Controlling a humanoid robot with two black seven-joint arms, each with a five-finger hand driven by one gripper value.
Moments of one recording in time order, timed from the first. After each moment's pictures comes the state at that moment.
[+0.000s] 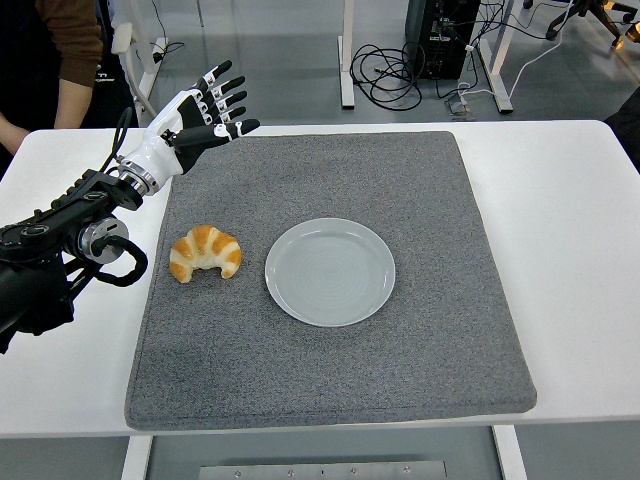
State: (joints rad) left arm -1.03 0.21 -0.32 -0.55 0.15 -0.28 -0.48; right arm -0.13 0.00 0.10 0.12 -0.15 -0.06 0.31
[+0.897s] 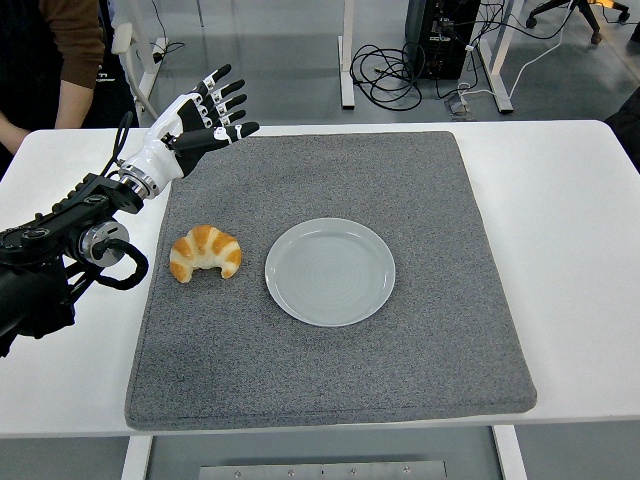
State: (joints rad) left arm -1.02 0.21 -0.32 -0.55 0.15 -0.28 -0.48; right arm -0.13 0.00 0.10 0.12 -0.15 -0.06 0.31
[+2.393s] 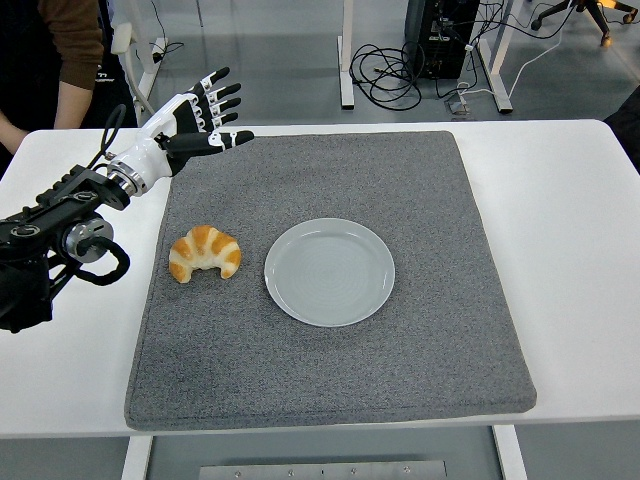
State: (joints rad) left arm -1.05 0.28 -0.29 -0.56 0.31 -0.27 -0.48; right arm -0.13 0.00 0.10 0.12 -0.15 -0.06 0.31
